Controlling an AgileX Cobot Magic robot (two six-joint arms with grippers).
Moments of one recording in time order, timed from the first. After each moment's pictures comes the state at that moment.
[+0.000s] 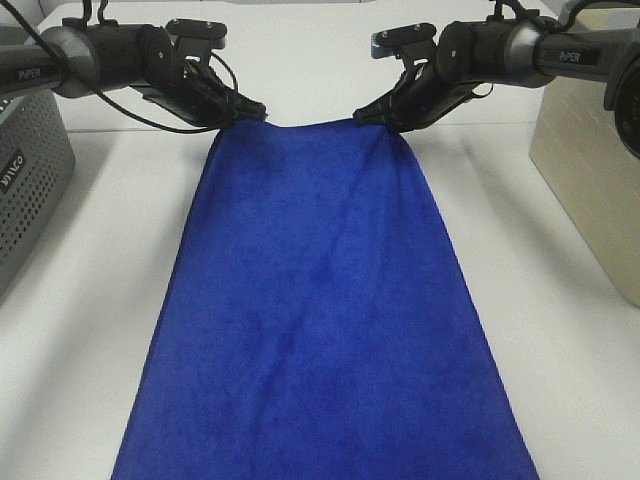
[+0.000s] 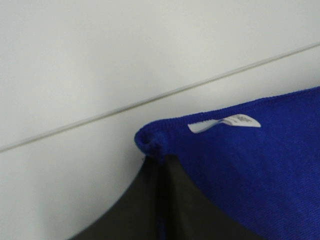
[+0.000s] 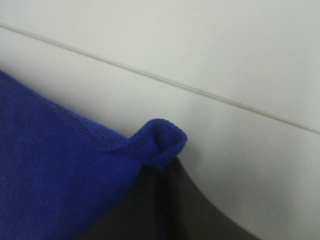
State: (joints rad) left arm -0.26 2.58 -2.16 -0.13 0.40 0.10; right arm 0.26 2.53 -2.05 0.03 0.37 -0.15
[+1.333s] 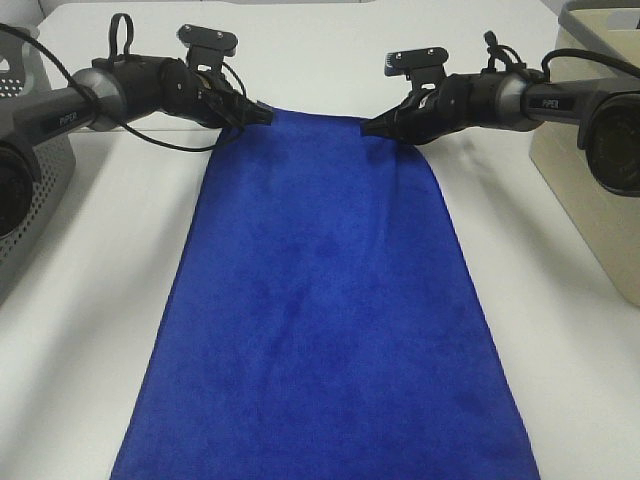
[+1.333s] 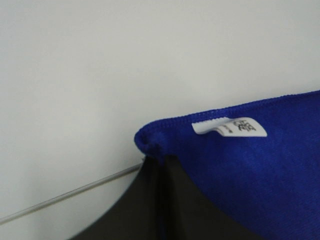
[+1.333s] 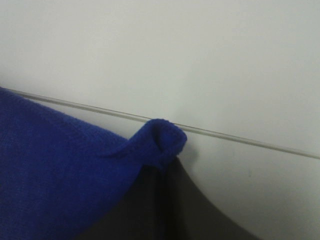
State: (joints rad) left arm -0.26 2.77 -2.39 -0.06 0.29 0.11; right arm 0.22 2.67 -2.09 0.03 0.11 -0.07
